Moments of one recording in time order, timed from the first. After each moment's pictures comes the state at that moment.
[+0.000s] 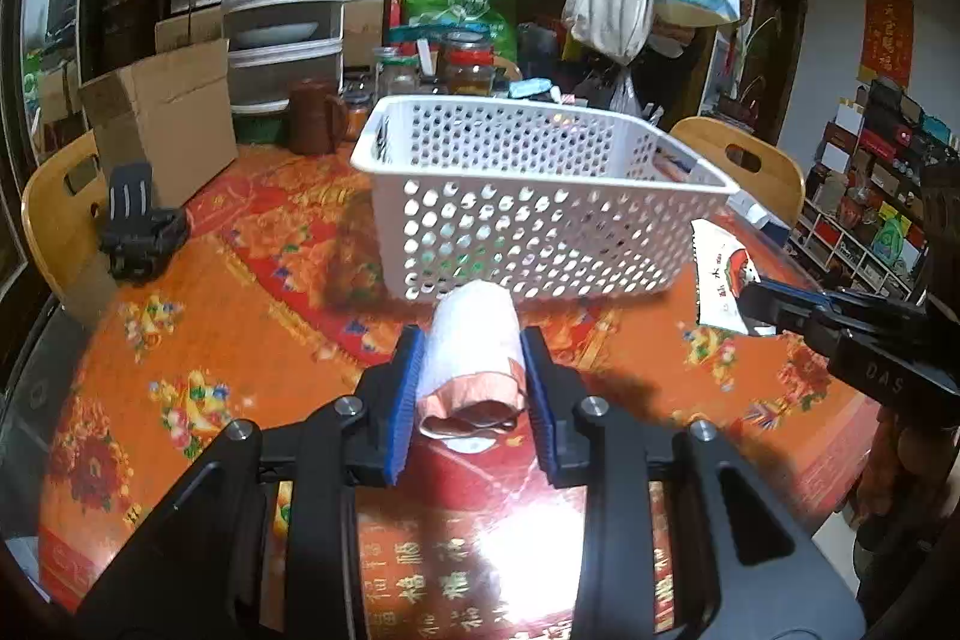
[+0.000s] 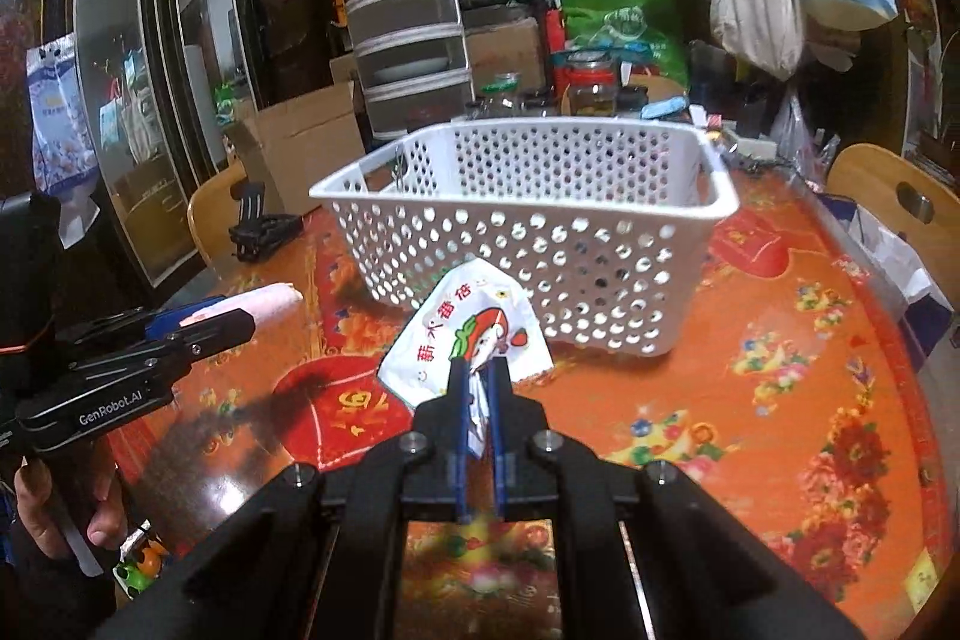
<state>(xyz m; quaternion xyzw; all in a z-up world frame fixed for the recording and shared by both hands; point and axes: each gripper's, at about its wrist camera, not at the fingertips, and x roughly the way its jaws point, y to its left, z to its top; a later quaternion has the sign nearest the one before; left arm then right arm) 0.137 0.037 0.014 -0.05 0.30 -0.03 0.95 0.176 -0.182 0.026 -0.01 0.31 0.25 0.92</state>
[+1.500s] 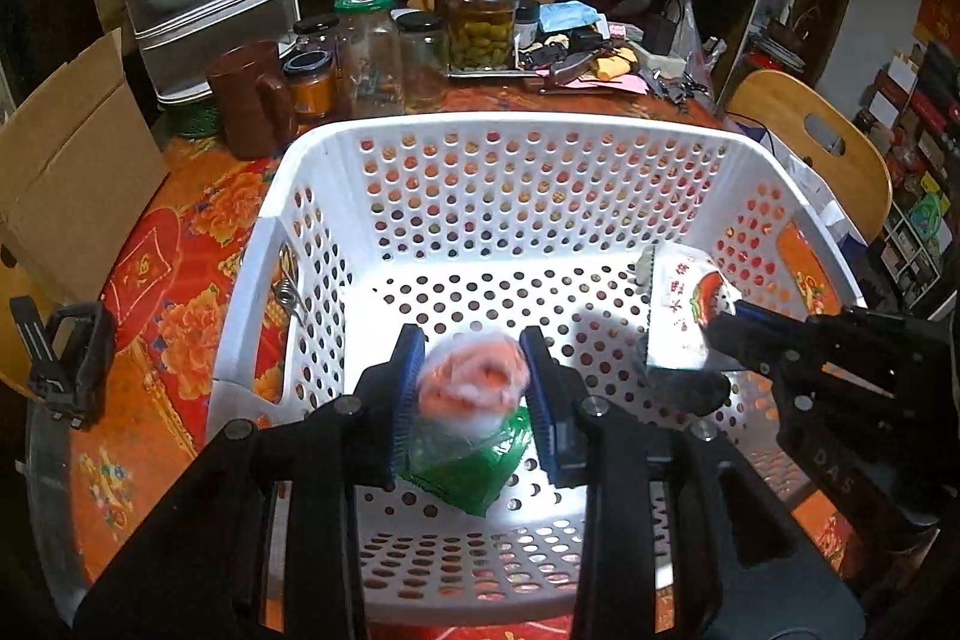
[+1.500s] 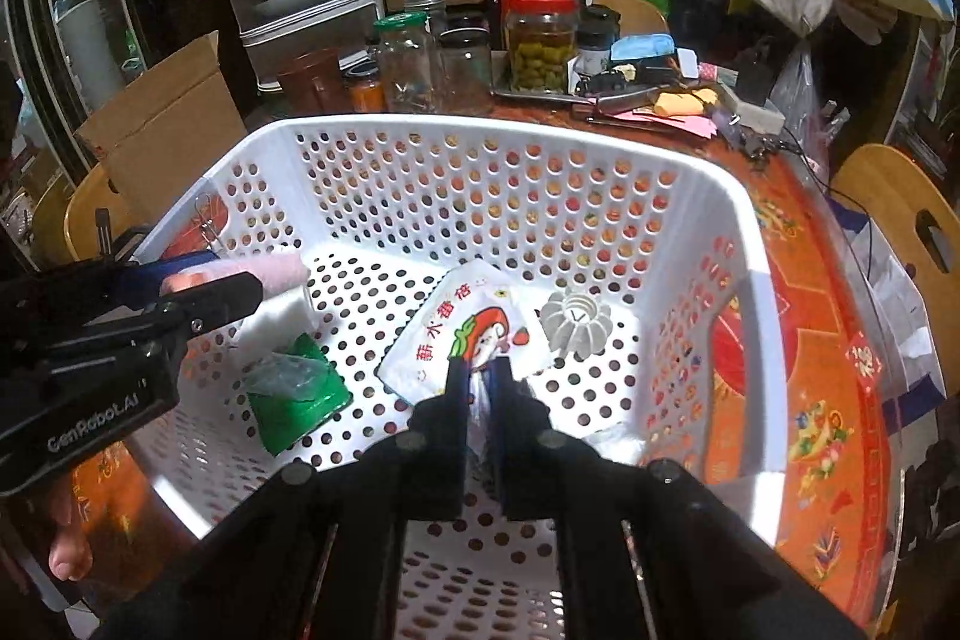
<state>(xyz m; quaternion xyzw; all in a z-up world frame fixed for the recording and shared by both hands) 0.407 0.022 0.020 -0.03 0.44 -0.01 0.90 0.395 -0.137 0.022 -0.05 0.44 0.19 0.87</state>
